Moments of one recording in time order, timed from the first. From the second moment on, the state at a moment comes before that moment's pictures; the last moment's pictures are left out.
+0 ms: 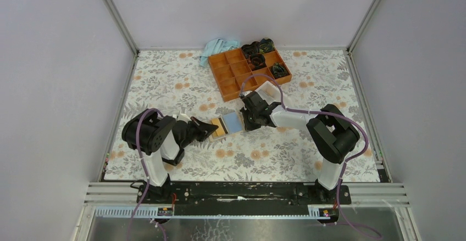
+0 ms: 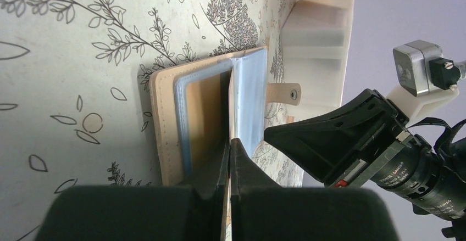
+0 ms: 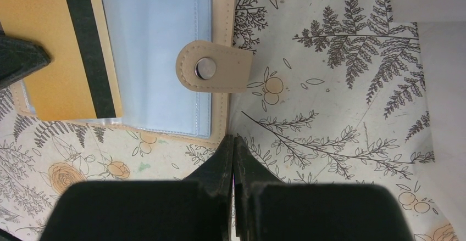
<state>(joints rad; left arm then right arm) -0.32 1.84 0.16 1.34 0.30 -1.23 0.74 1.82 1.05 -0.25 -0.02 0.38</state>
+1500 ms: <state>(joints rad) -0.32 1.82 0.15 1.33 0.32 -1.22 0.75 1.82 1.06 -0.26 -0.02 0.37</state>
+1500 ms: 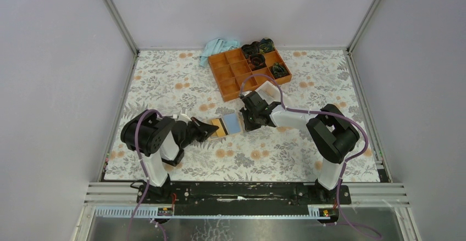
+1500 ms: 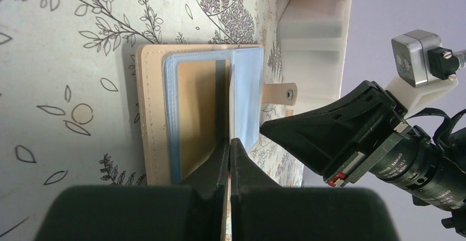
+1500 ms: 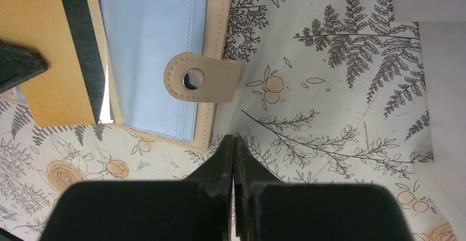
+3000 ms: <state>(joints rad) -0.32 1.91 0.23 1.32 0.43 -1.25 0.75 1.84 1.18 -0.44 0.15 0.31</state>
